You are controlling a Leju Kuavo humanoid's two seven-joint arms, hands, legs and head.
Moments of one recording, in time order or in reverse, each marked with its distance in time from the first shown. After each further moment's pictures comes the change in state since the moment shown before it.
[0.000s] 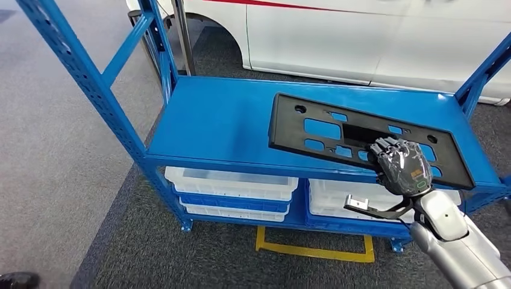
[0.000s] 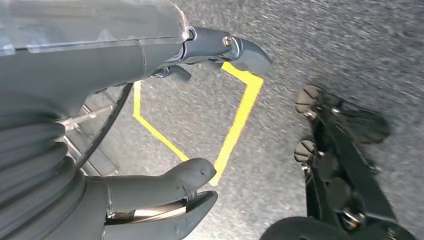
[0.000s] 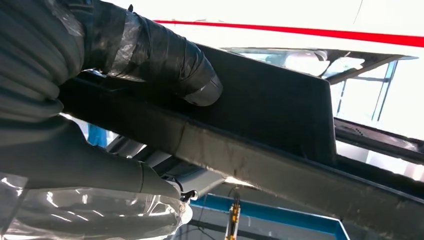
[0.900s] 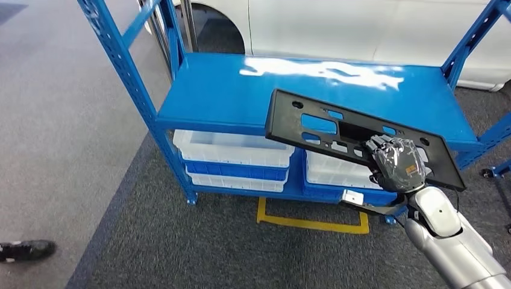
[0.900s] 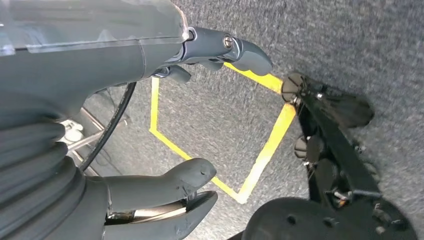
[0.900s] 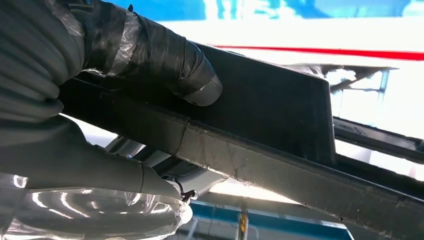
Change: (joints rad) left arm -0.023 0.013 -0.033 0.002 -0.014 -0.012 0.011; right arm -0.020 0.027 0.016 -0.006 -0.045 0.058 0.007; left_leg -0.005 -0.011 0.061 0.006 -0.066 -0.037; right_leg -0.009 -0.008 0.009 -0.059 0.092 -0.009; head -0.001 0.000
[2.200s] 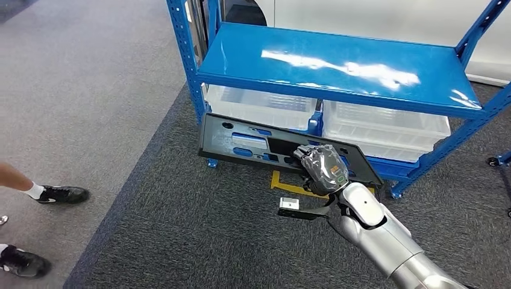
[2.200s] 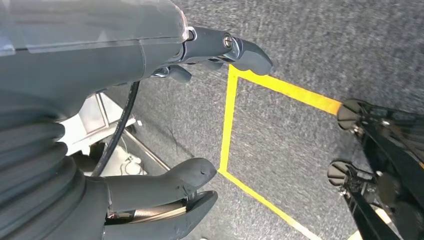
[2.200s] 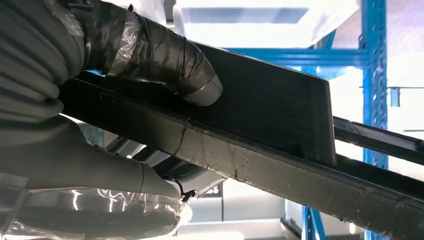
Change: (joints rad) left arm -0.007 0.141 -0.063 0.000 -0.153 -0.108 0.107; right arm -0.104 0.304 0.199 0.192 -0.068 0.095 -0.048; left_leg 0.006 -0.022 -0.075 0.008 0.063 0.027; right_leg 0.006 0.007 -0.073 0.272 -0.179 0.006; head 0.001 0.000
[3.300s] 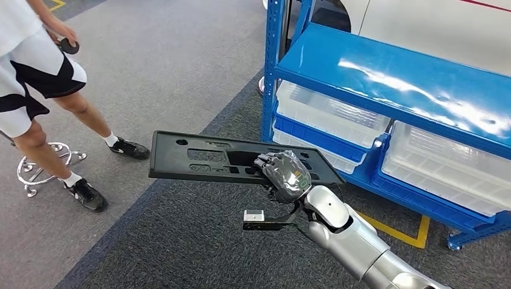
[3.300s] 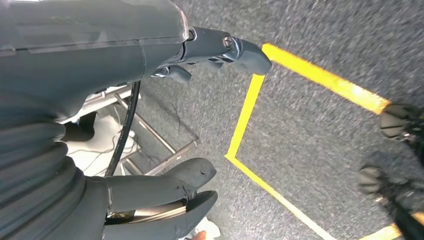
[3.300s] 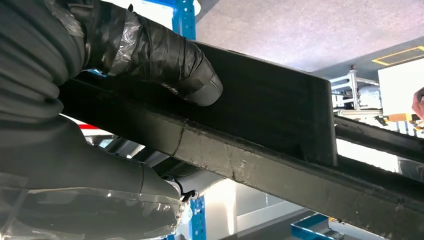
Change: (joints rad) left arm 0.006 0.084 0.025 0.000 -0.194 -0.070 -0.031; right arm -0.025 0.148 0.116 -0.002 -0.024 0.056 0.010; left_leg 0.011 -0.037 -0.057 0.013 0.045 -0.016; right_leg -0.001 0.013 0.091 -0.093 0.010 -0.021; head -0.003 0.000
